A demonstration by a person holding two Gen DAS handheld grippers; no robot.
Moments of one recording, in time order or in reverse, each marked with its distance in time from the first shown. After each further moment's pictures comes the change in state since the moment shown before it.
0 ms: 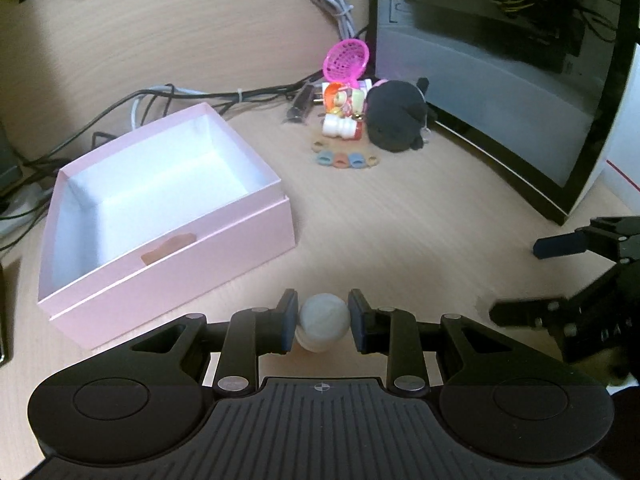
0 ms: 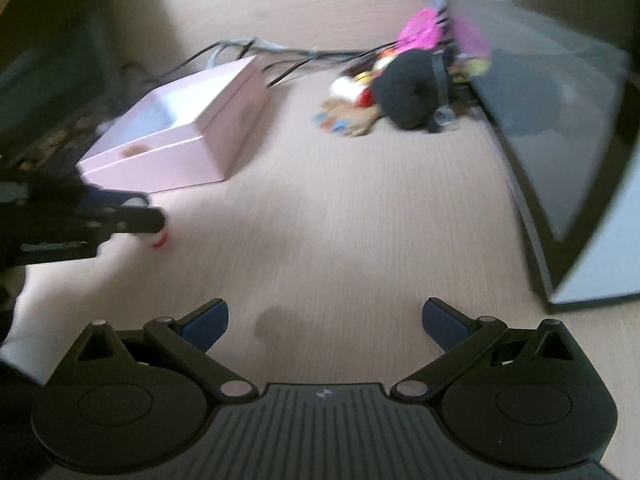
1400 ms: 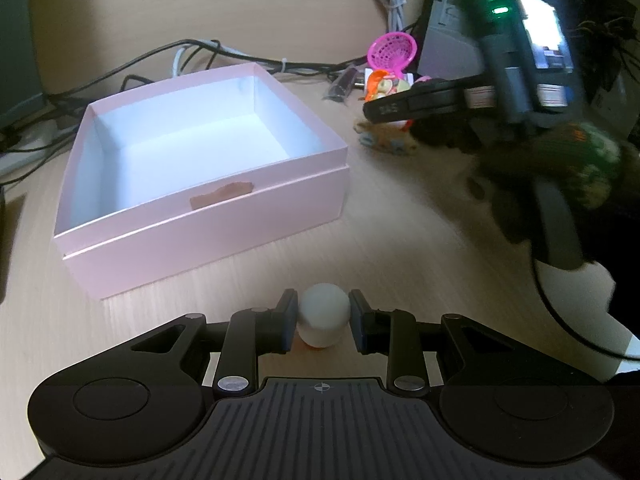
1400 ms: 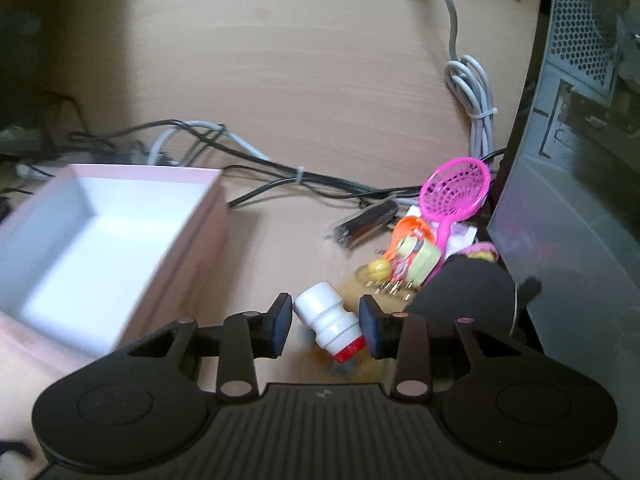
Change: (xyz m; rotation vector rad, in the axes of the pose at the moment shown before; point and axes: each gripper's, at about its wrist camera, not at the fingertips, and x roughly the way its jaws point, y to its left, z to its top) left arm 0.002 0.043 -0.018 -0.150 0.036 -0.032; right arm 0.094 0.049 0.127 -0.199 -0.219 -0.291
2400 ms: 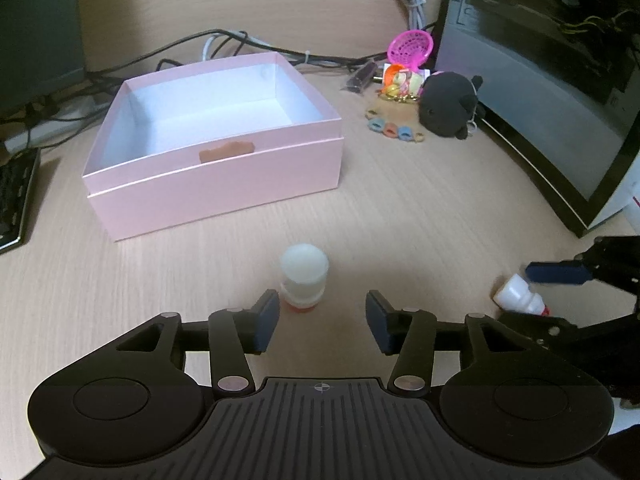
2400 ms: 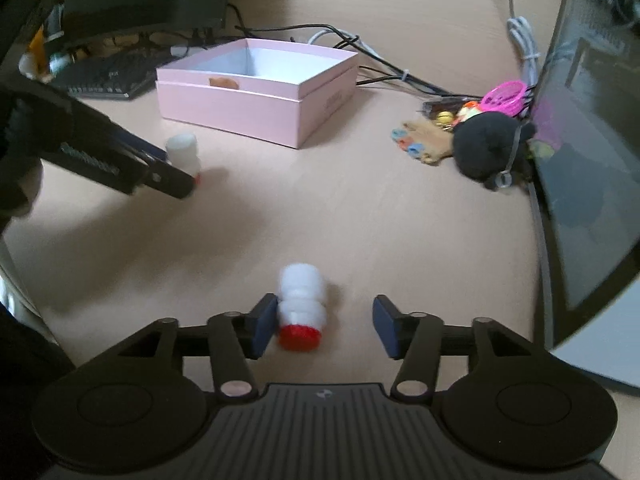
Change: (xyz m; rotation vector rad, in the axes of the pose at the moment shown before) left arm -0.020 -0.028 -0.025 -0.076 -0.003 0.103; right arm -0.136 -0.022 -0.136 -0.243 0.134 0.208
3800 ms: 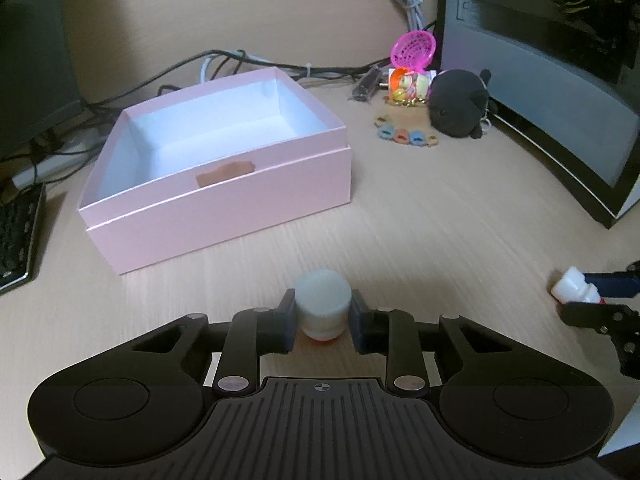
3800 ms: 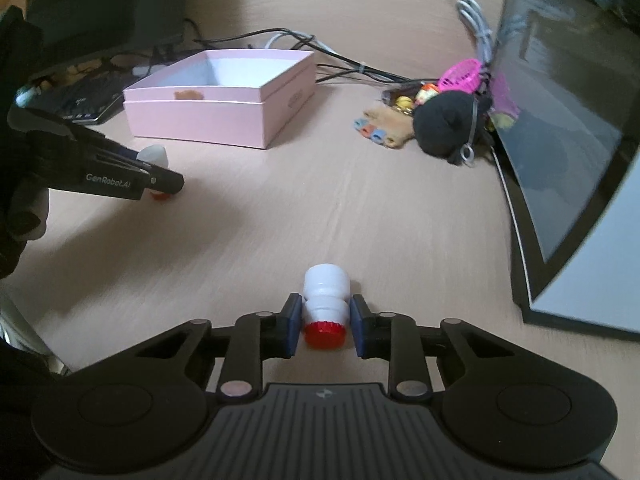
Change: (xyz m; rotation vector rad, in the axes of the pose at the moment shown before) left arm 0.014 -0.007 0.000 0.082 -0.061 0.073; right arm -0.007 0.003 -0.006 0.130 -0.006 -0.026
